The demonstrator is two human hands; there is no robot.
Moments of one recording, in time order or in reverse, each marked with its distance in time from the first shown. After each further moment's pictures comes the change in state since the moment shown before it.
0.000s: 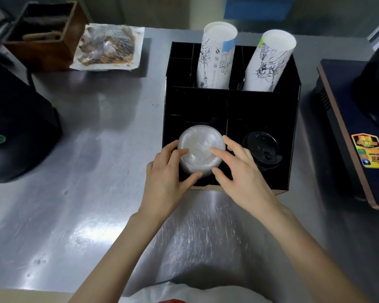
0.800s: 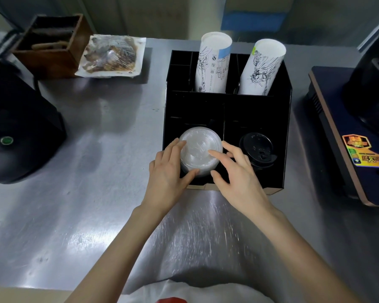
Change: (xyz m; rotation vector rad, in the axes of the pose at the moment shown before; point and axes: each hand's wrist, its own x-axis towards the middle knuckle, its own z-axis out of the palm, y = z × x) left_hand 0.002 0.003 0.000 -0.008 -0.053 -0.028; right_hand -0.012 -0.002 0.006 0.015 0.021 0.054
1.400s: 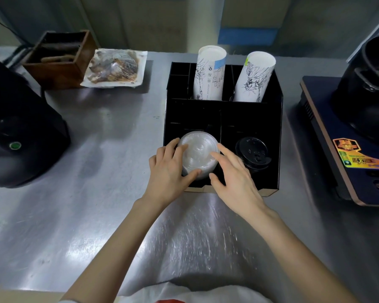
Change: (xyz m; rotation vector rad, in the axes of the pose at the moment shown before) left_hand 0.006 0.005 -0.006 0.114 -0.015 0.055; right_hand -0.007 -0.005 -0.002 -0.022 0.004 -0.013
